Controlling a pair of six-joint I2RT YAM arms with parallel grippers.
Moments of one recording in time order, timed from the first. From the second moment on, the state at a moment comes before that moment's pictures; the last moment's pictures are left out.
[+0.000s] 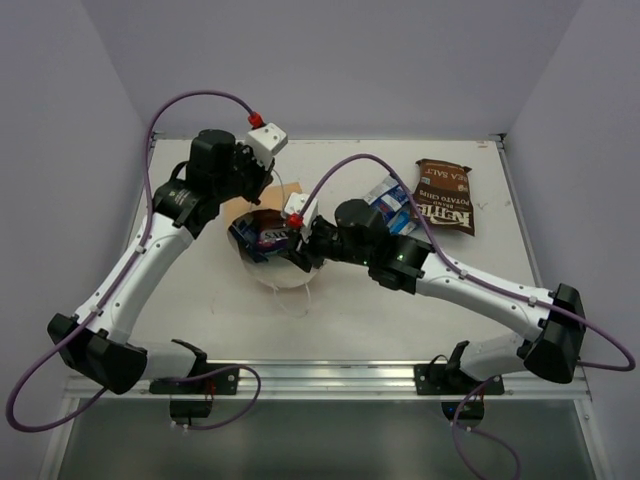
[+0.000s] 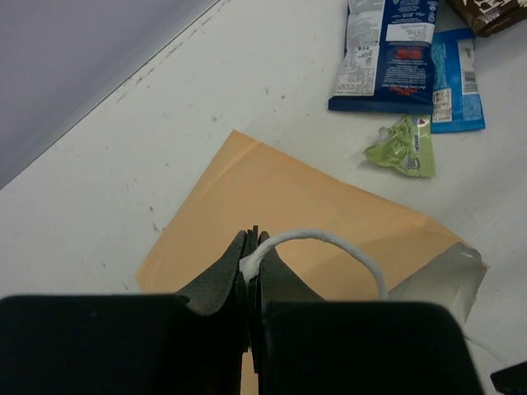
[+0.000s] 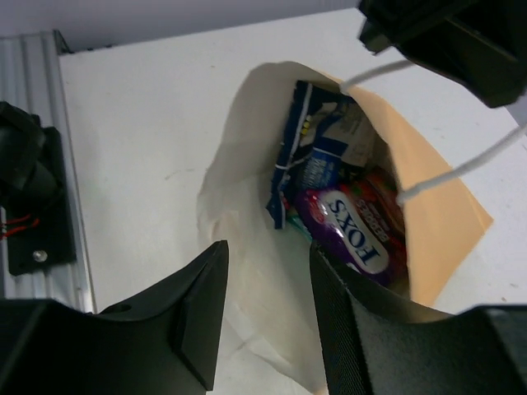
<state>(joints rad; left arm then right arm) -0.44 1.31 1.42 -0.60 0.16 0.24 1.01 1.35 1.20 -0.15 -0.15 -0.17</state>
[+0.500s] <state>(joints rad) -0.44 1.35 1.51 -0.63 0.17 0.21 1.05 1.71 1.16 0.19 -0.19 -0.03</state>
